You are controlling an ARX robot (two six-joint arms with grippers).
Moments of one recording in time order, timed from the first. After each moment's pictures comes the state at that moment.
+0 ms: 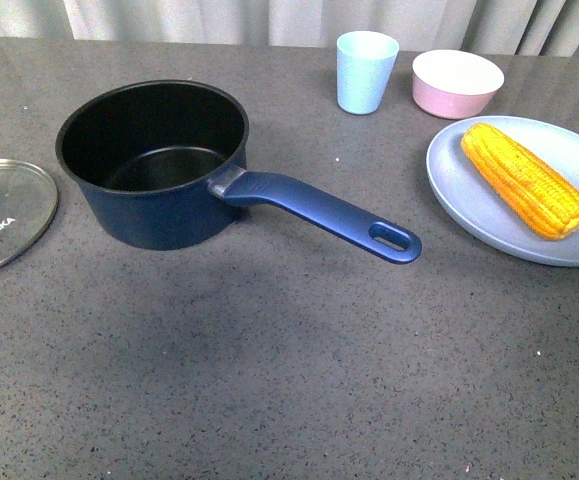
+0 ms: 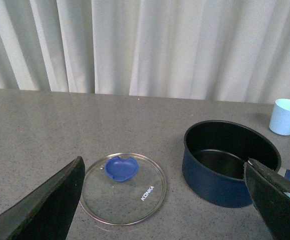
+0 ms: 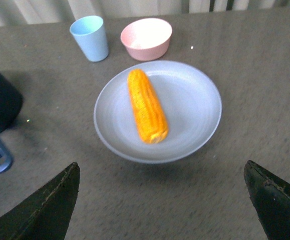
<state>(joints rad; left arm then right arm) 0.00 0.02 0.01 0.00 0.00 -0.01 -0.31 1.16 0.52 0.17 -0.49 -0.22</state>
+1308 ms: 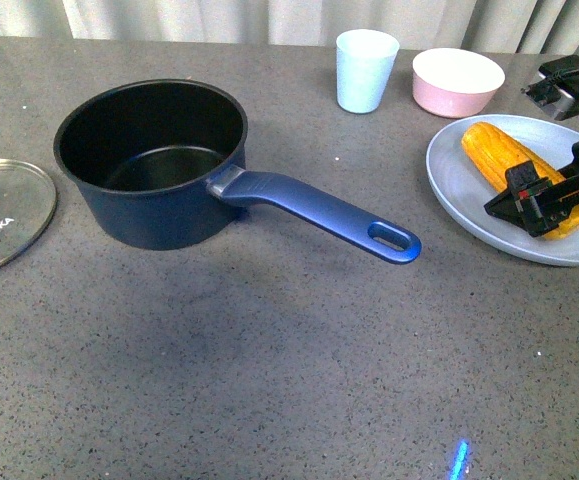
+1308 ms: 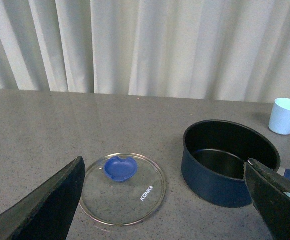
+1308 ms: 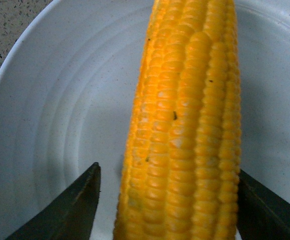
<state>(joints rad) 0.00 0.01 0.01 0.00 0.00 -0.01 0.00 2.07 1.10 0.12 -0.25 -0.43</state>
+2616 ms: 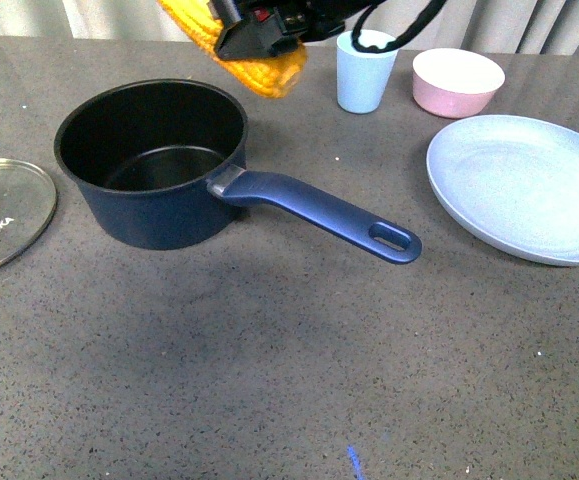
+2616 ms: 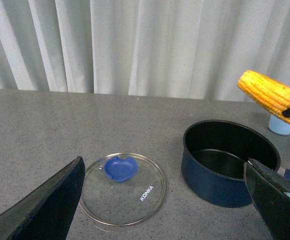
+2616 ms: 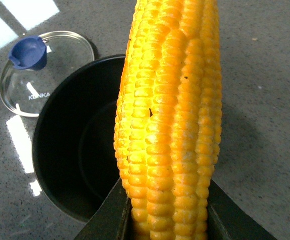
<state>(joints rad) 0.00 0.02 0.02 0.00 0.00 -0.01 0.49 2.13 1.61 -0.13 -0.46 -0.26</state>
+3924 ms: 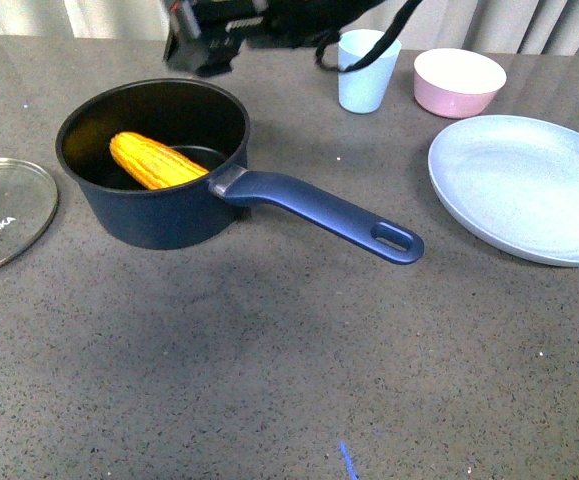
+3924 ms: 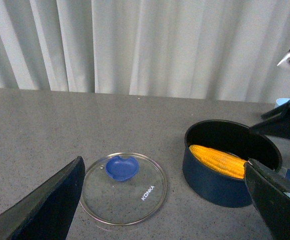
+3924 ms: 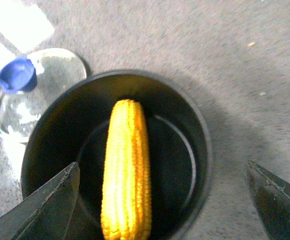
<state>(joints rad) 0.00 0.02 0.01 0.00 0.00 -0.01 0.50 2.15 1.57 0.03 -0.41 -0.15</state>
